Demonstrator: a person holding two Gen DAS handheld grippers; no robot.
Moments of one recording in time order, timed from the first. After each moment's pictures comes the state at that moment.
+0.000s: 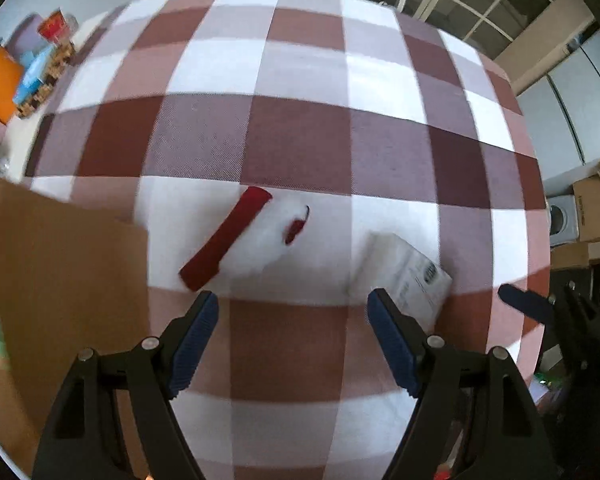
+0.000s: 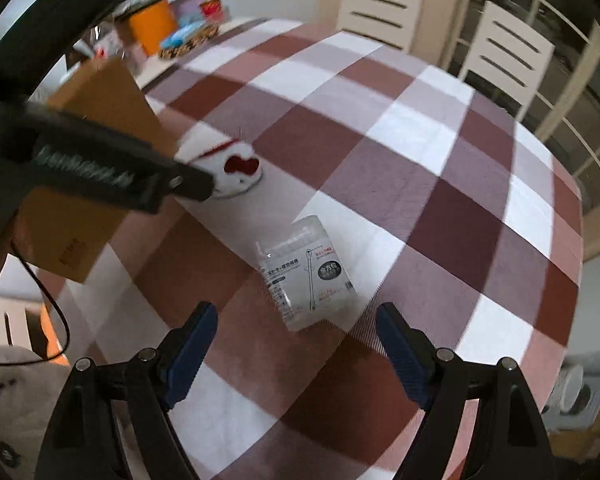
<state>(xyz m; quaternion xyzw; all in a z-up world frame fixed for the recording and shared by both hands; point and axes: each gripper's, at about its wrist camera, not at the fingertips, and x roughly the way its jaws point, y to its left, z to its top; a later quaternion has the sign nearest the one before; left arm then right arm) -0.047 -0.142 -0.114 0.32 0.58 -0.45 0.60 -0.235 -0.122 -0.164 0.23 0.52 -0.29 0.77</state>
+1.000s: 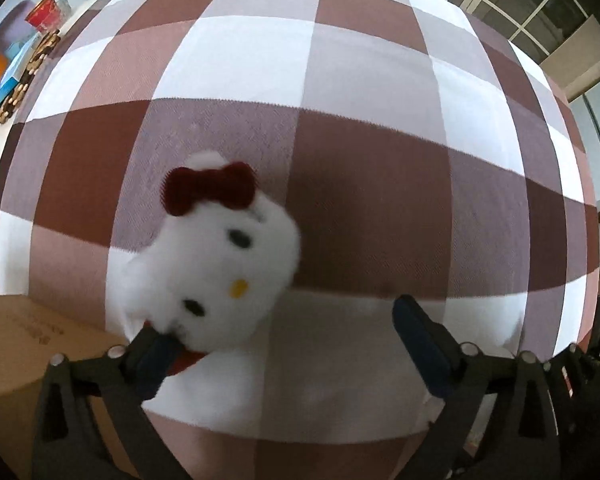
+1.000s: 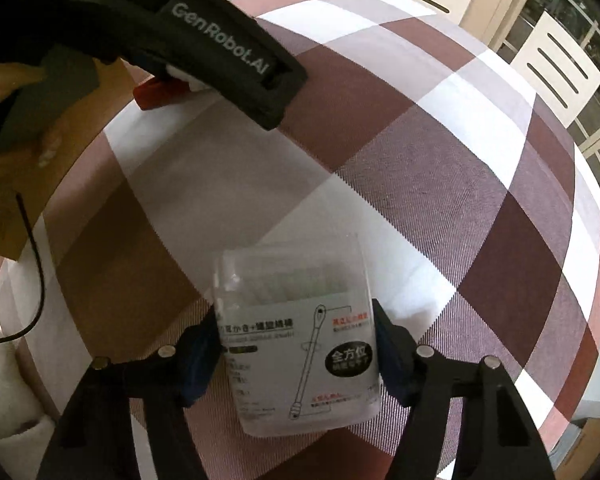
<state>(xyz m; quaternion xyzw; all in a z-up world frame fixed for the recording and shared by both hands) 0.013 -0.196 -0.189 0.32 0.58 -0.42 0.62 -0.200 -0.157 -0.235 0.20 0.58 -0.25 0.75</state>
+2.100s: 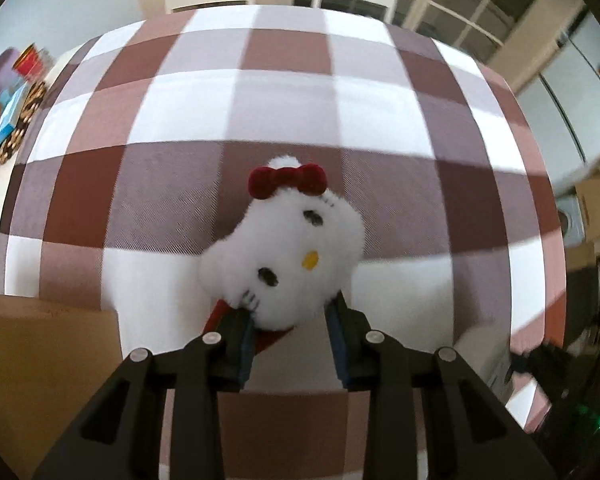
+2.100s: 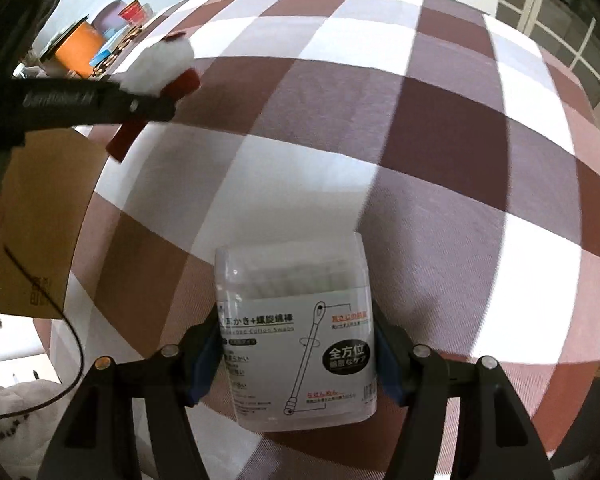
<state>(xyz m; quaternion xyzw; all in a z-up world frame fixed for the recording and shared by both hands) -0.047 -0.181 -0.128 0.33 0.53 -0.49 0.61 -0.295 -0.139 -0.198 0.36 0.50 -0.34 0.70</state>
